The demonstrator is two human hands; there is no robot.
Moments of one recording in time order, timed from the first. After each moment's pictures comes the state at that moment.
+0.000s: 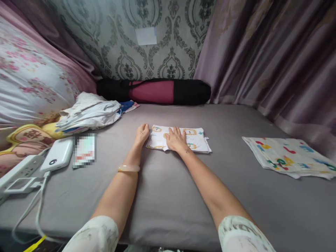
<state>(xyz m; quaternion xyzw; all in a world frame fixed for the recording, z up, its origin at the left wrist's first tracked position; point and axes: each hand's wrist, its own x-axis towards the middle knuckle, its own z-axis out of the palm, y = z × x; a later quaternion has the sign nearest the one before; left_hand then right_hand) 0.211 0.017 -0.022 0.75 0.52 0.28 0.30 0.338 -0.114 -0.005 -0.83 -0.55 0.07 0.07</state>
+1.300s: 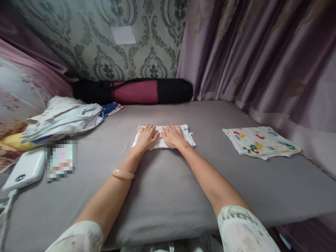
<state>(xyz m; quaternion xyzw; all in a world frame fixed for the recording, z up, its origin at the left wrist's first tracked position) 0.253 -0.049 -0.019 0.93 0.31 0.15 0.10 0.385 -0.149 0.000 -0.80 -0.59 0.07 0.08</state>
